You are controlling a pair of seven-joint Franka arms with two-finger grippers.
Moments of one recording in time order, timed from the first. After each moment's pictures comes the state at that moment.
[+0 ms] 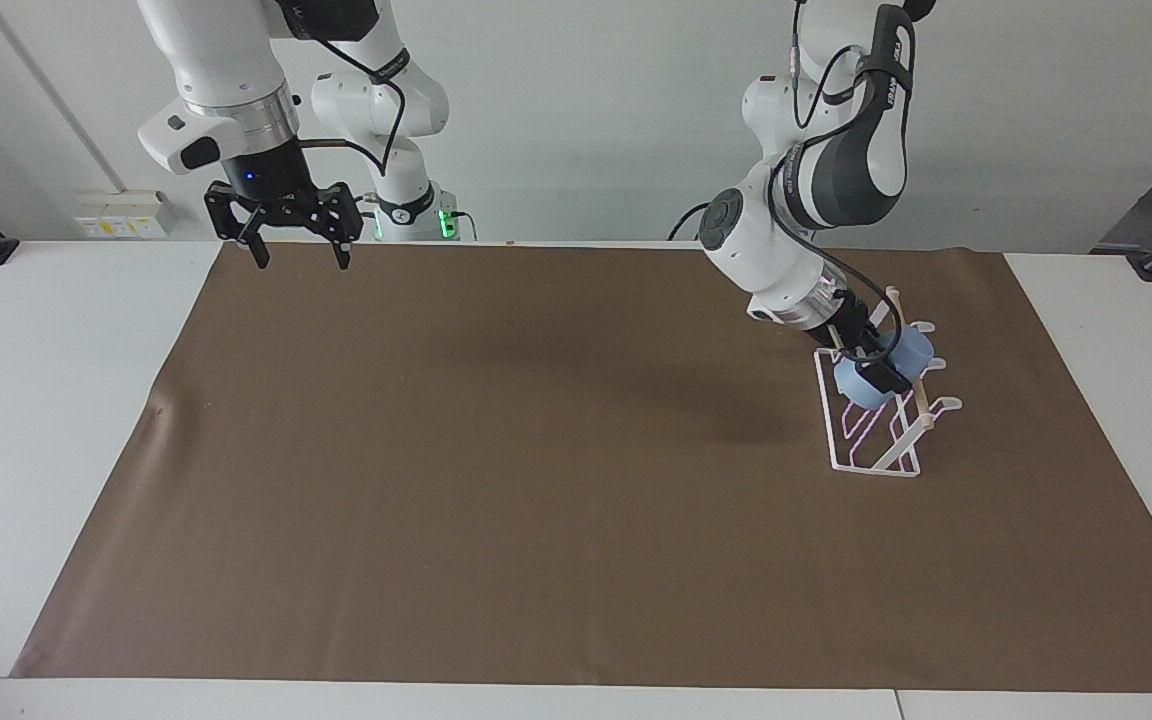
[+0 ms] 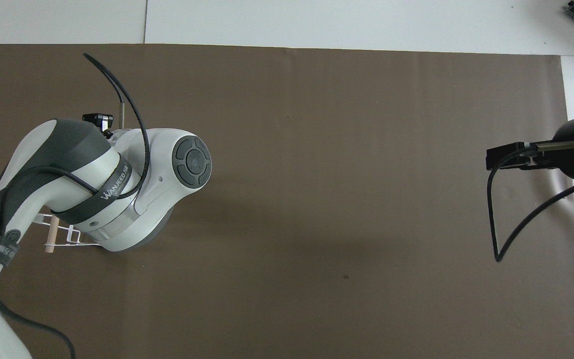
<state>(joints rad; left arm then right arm) -0.40 0.16 -0.06 -1.87 0.95 1.71 0.82 -0.11 -0.05 0.19 -1.61 -0.02 1.61 0.08</state>
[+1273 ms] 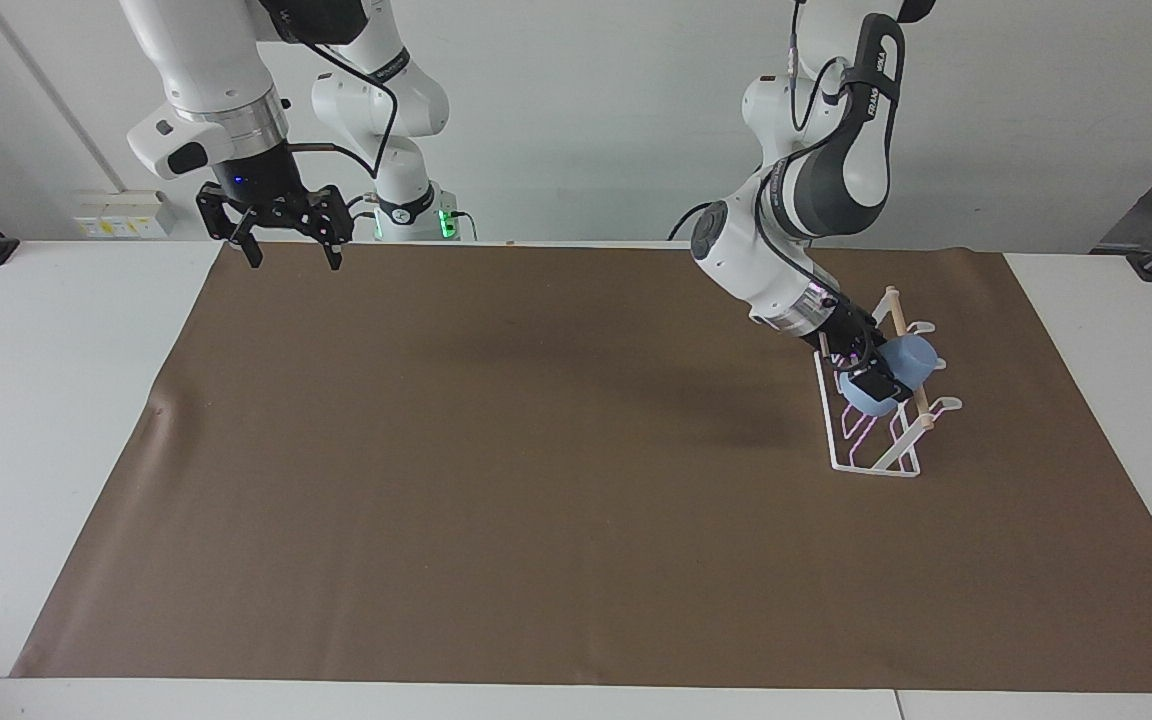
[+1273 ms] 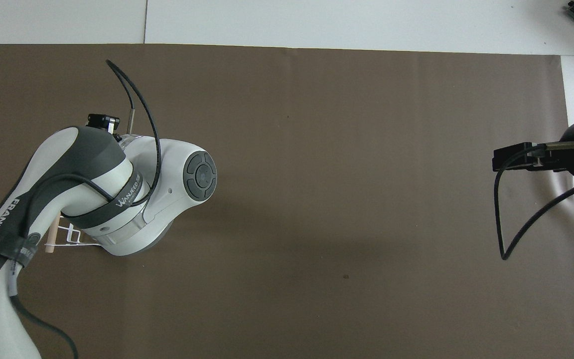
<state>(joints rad) -0.41 0.16 -0.06 -1.92 1.02 1.75 0.85 -0.13 -0.05 0.19 -1.61 -0.02 1.61 0.09</state>
